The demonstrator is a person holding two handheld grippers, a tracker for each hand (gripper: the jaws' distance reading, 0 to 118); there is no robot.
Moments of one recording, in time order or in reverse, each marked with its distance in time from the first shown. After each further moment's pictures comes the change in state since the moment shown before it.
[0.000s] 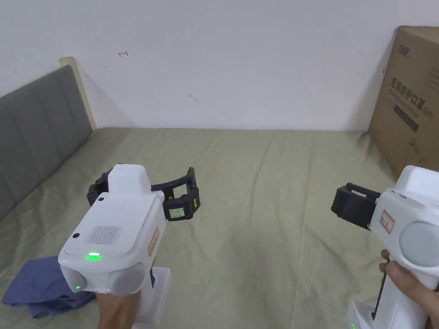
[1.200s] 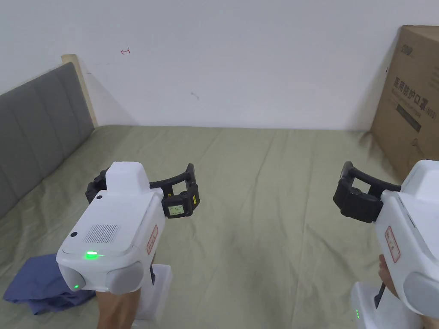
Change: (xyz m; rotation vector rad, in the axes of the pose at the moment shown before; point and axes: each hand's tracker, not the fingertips) left arm -0.004 0.001 0.002 0.015 0.007 0.016; right arm 0.003 -0.022 0.021 0.506 0.124 0.097
